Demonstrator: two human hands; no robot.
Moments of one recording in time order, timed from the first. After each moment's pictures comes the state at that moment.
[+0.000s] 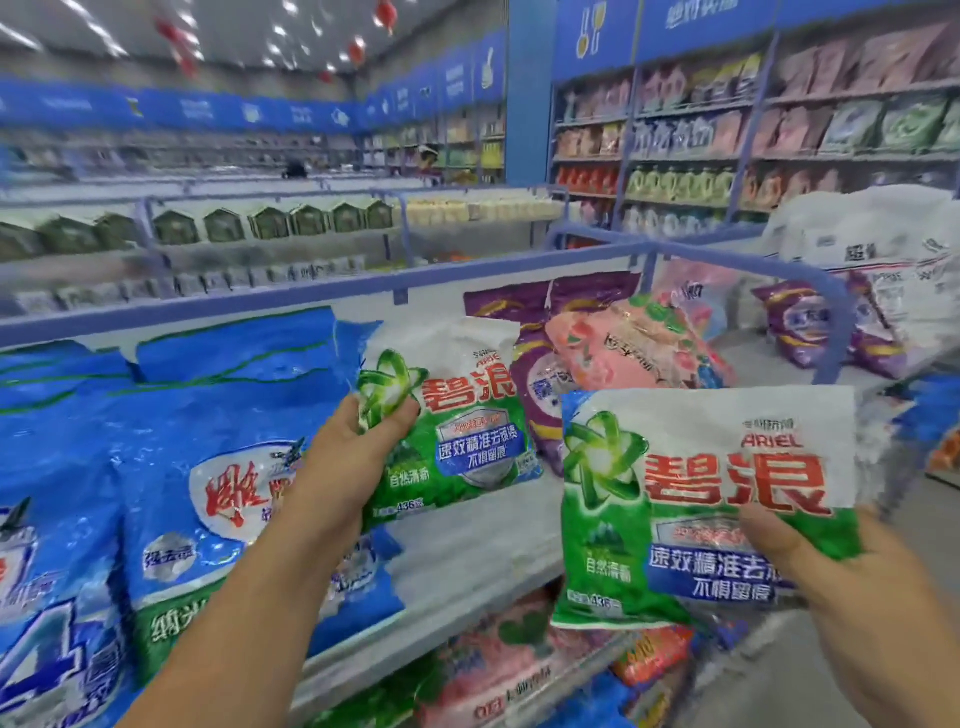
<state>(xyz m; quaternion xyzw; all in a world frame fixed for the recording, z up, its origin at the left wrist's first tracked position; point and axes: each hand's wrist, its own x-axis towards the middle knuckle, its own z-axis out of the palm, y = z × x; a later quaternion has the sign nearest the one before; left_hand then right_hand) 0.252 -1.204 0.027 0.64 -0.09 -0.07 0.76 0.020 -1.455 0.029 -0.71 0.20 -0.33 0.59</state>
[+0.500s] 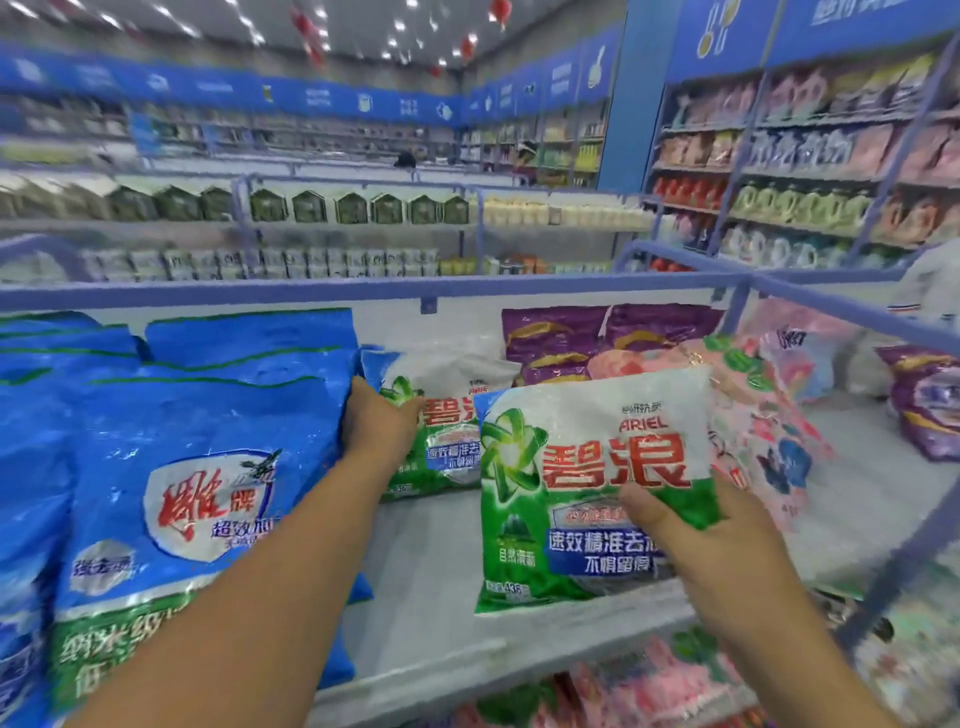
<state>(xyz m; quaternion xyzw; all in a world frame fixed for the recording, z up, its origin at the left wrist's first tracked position) 0.375 -1.275 0.006 0.83 0.13 0.12 0.53 0.155 -1.491 0.040 -0.77 0.07 -0.21 0.60</state>
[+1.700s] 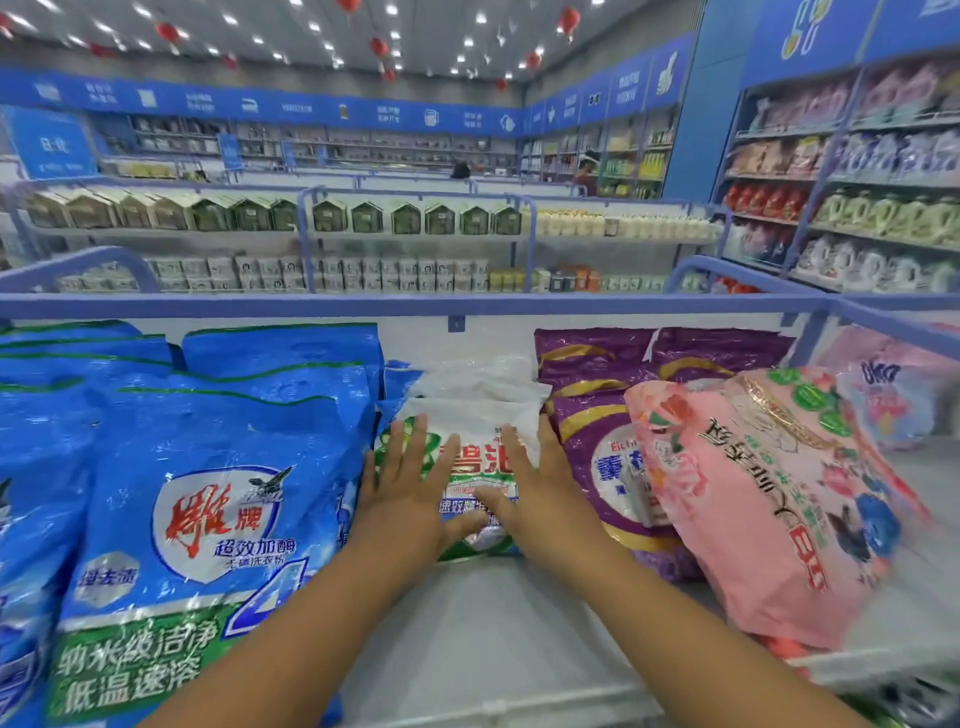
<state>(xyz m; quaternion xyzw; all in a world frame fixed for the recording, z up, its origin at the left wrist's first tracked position) 0.335 -1.270 -0.042 0.99 -0.08 0.07 0.08 0.338 -1.444 -0.037 -0.97 -0.08 -0.08 0.22</state>
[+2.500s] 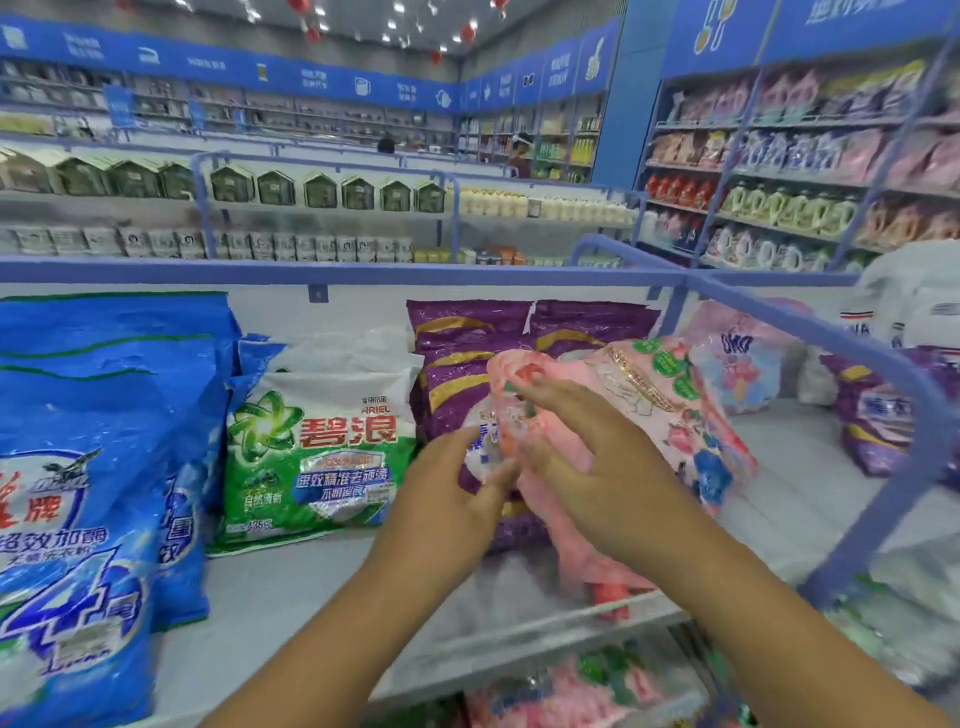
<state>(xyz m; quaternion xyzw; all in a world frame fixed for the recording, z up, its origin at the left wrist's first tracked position) 0.268 -1.426 -0.007 0.87 -0.12 0.08 0.48 0.222 -1.581 0.062 -0.93 -0.10 -0.14 0.33</state>
